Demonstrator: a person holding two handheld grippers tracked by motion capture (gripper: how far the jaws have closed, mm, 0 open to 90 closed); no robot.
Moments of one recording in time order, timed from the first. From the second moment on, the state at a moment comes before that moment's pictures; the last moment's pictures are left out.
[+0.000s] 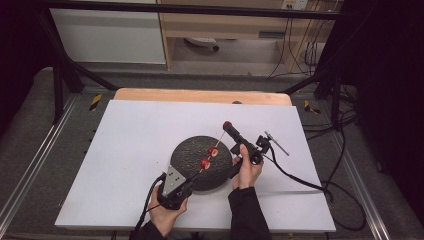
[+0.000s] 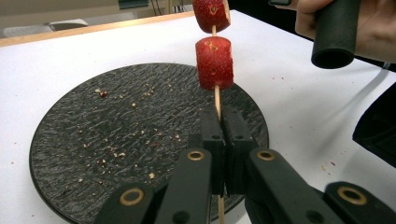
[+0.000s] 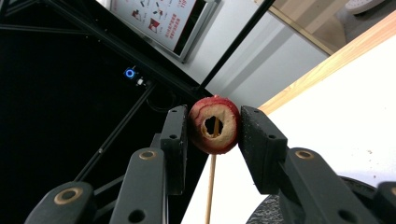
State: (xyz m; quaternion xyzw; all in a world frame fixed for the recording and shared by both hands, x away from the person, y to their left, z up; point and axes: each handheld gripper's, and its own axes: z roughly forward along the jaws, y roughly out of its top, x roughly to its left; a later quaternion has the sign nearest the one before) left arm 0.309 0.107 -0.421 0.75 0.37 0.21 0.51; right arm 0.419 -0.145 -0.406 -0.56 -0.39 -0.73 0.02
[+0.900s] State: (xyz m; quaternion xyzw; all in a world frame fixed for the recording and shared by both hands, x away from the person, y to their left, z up) left arm 0.334 0.100 -0.413 0.75 0.39 0.18 0.51; right arm 0.408 -0.139 -0.413 -0.55 -0.46 -0.70 0.00
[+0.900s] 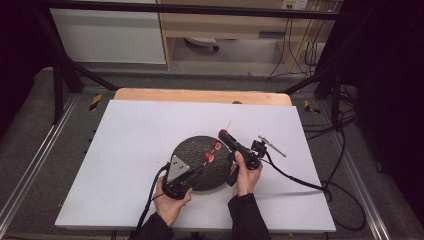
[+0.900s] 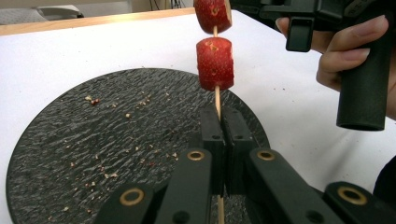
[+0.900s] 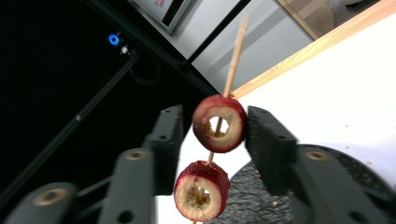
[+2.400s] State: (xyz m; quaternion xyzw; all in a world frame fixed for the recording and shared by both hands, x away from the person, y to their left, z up) left arm 0.374 0.149 -0.387 0.82 0.37 0.14 0.41; right arm 0.366 -0.237 -0.440 -0.38 -0.79 -0.47 -0.10
